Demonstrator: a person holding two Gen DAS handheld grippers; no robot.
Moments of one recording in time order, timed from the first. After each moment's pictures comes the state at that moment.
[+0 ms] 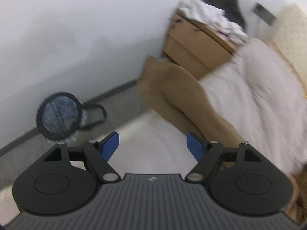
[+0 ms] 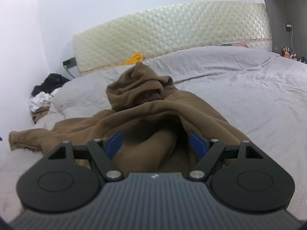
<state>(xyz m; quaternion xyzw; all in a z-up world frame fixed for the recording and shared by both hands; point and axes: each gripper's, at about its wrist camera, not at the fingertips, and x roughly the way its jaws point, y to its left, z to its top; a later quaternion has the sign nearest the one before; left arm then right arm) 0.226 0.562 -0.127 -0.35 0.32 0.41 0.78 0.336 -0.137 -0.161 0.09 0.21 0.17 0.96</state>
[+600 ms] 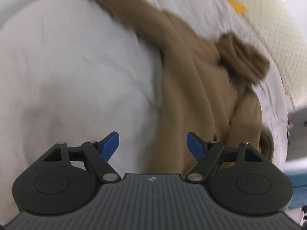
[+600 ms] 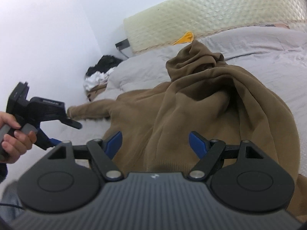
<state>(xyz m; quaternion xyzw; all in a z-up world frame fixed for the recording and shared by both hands) 0.193 0.210 -0.125 -0.40 0.44 0.17 0.79 0.250 -0.139 -0.150 0.10 0.26 0.33 0.90</state>
